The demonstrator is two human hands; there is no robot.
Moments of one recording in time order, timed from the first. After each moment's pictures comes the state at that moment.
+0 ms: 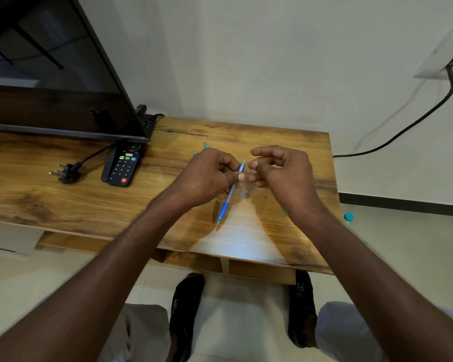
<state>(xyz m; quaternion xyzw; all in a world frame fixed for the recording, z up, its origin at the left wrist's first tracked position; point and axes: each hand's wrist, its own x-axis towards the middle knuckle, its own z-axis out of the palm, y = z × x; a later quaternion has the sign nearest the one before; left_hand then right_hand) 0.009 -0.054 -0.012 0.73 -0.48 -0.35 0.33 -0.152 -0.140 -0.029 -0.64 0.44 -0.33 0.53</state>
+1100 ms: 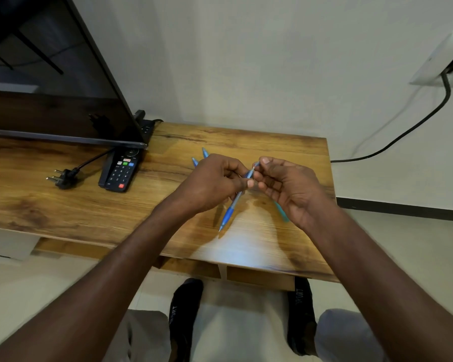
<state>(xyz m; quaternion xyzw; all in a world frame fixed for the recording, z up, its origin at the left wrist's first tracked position) 0.000 -0.058 -0.009 0.70 -0.50 -0.36 0.35 -0.159 -0.146 -0.013 -0.36 0.46 -0.29 0.76</state>
